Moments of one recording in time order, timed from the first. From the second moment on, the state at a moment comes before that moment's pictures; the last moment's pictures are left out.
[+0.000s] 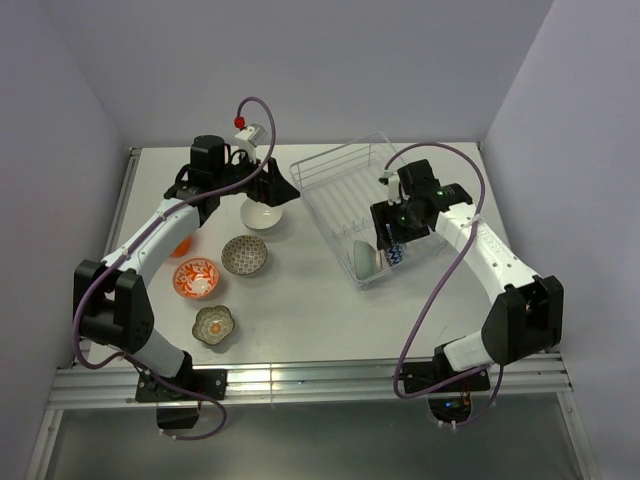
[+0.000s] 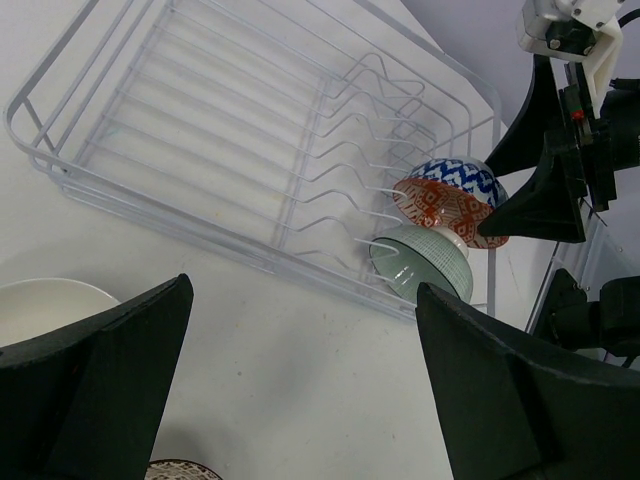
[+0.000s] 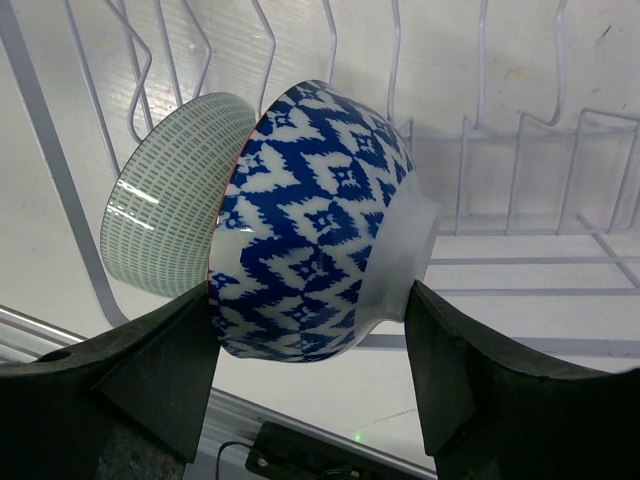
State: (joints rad) left arm -0.31 1.56 1.27 -0.10 0.71 -0.22; right arm 0.30 1.42 1.23 -0.91 -0.14 -0.01
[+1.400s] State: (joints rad) left arm -0.29 1.49 1.21 -0.15 0.66 -0.18; right arm 0.30 1.50 1.19 -0.93 -0.18 0.14
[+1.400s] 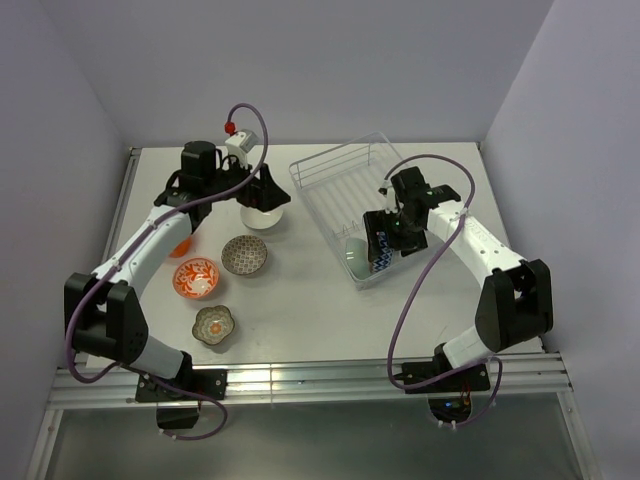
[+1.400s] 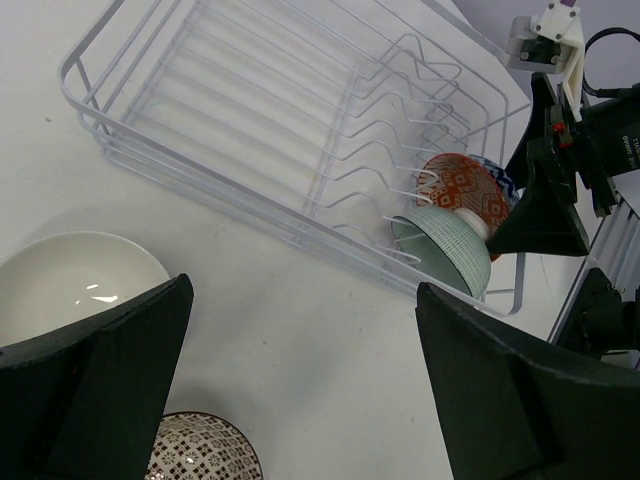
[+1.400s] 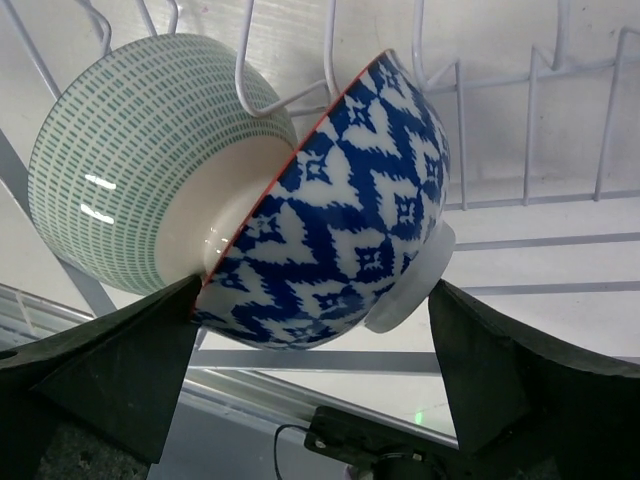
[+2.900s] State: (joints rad) left arm 0.00 1.27 1.09 -0.74 0.72 0.53; right arm 0.27 1.49 1.42 -0.99 -0.41 -0.14
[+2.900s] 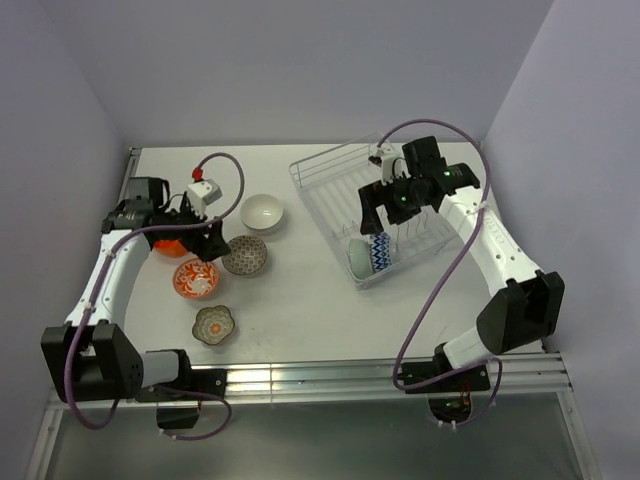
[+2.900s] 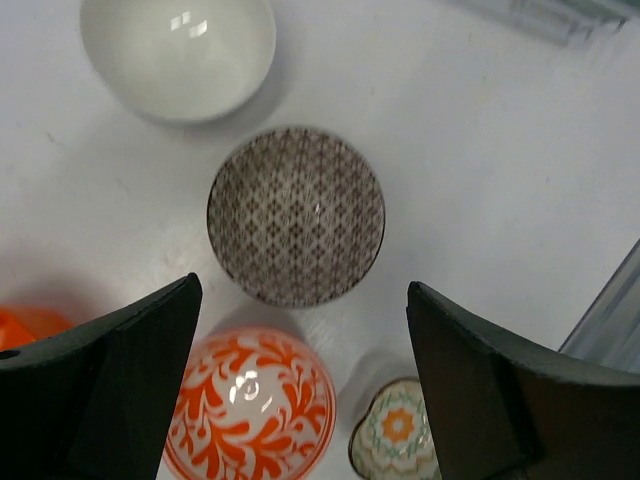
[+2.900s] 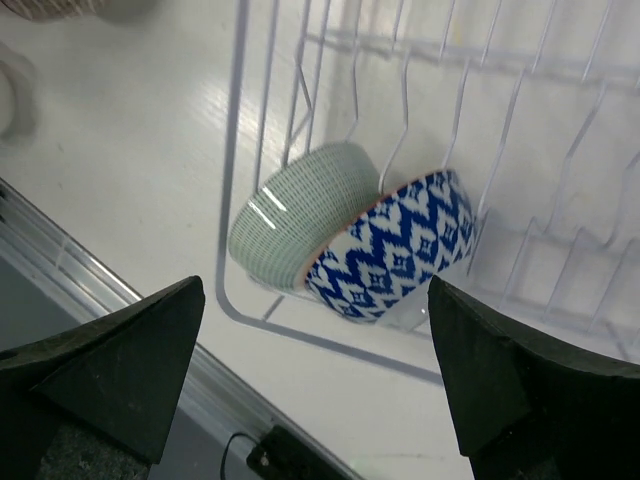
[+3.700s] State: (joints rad) left arm 0.37 1.19 0.72 -0.59 0.48 0.50; right arm 0.10 1.42 1.51 -0.77 -0.57 0.04
